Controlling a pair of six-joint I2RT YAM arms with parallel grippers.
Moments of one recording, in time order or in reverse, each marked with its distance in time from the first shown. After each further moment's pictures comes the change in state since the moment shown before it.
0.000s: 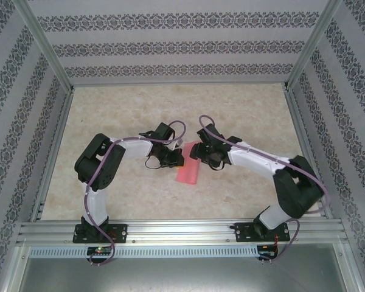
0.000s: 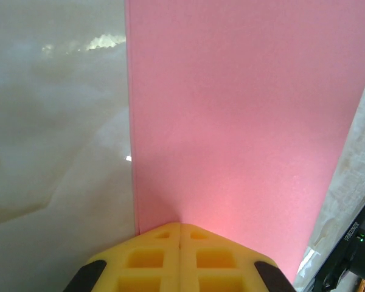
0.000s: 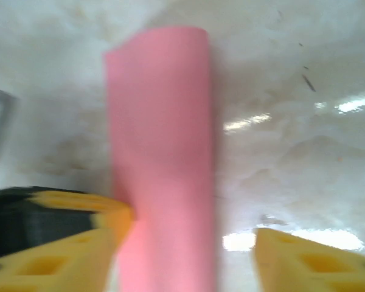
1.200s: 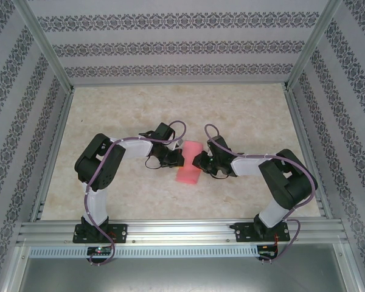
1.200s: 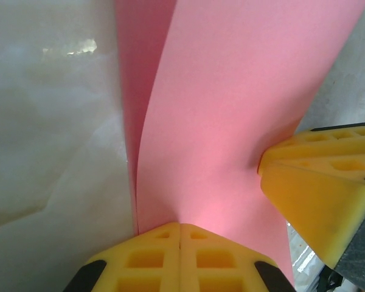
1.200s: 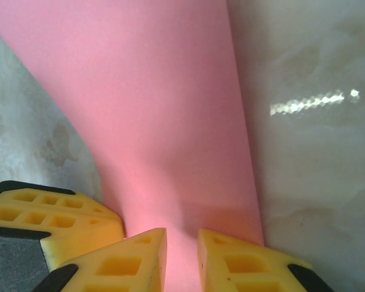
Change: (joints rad) left arm 0.000 0.001 0.000 0.000 0.000 0.024; right arm -0.087 0.126 -0.306 0.578 -0.300 0.050
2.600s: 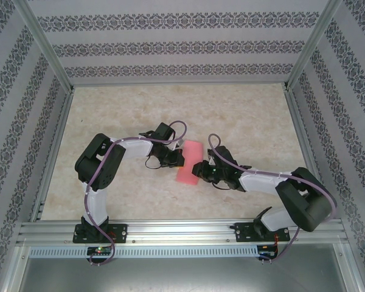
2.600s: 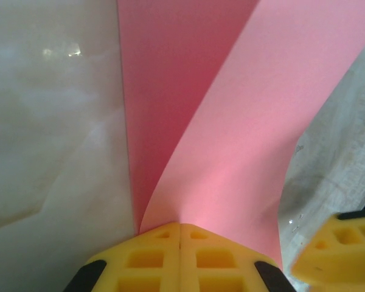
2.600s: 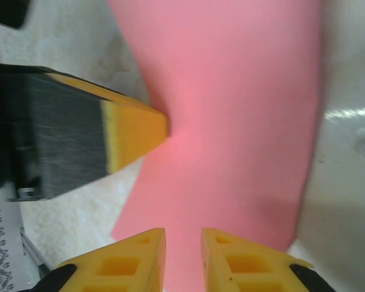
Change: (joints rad) left arm 0.000 0.004 0.004 -0.004 0.004 0.015; right arm 0.090 -0.208 -0.188 0.085 -0.012 0.032
